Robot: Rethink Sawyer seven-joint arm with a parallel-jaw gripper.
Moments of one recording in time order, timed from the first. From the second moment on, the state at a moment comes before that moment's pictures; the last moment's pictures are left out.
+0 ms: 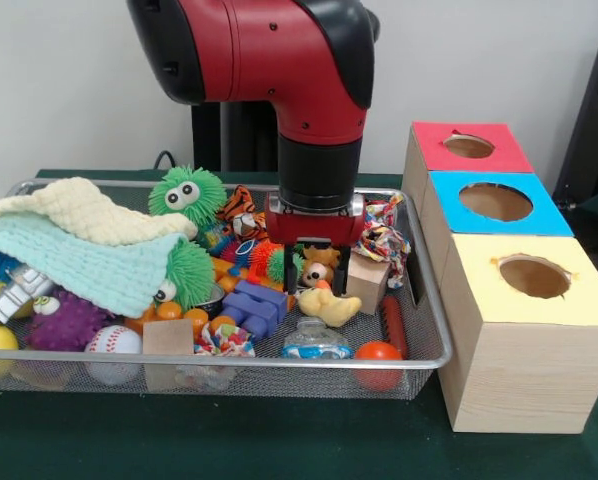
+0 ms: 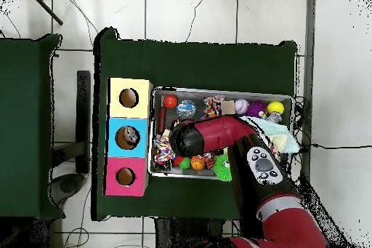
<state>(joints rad) -0.42 -0.51 0.29 1.63 -0.58 0.44 2.03</state>
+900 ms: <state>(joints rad) -0.39 -0.39 0.29 1.53 -0.58 0.38 2.03</state>
